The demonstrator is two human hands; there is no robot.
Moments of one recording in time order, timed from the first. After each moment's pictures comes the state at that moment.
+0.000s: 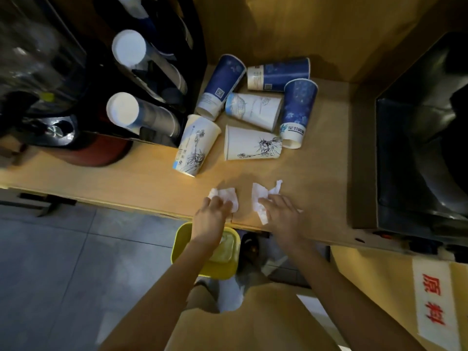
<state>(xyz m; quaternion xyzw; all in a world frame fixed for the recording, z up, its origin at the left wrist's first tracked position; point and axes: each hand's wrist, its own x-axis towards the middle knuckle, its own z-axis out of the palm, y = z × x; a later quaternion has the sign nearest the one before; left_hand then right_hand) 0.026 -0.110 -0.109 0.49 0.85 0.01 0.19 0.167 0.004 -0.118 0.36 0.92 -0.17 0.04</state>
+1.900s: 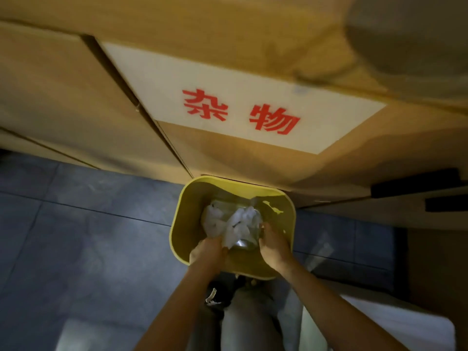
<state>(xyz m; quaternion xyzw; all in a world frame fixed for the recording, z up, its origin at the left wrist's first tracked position) 0.017 -0.277 -0.520 0.30 0.83 -0.02 0.48 0.134 -0.168 -0.523 0.49 0.74 -0.44 0.17</state>
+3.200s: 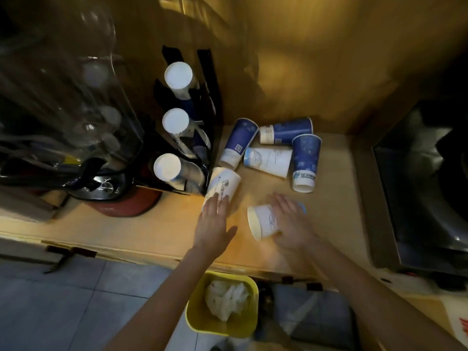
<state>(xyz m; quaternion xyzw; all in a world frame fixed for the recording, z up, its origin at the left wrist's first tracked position) -0.054 -0.099 -0.053 0.48 0.86 0.11 0.17 0.101 0.038 -0.065 0.31 0.92 -0.20 0.11</state>
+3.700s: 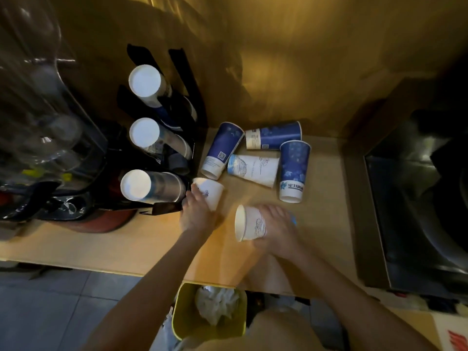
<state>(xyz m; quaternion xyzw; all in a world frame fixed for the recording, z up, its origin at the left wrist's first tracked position) -0.078 -0.018 -0.059 0.30 0.92 0.14 0.22 0.092 0.073 -0.079 0.34 0.90 -0.28 0.02</state>
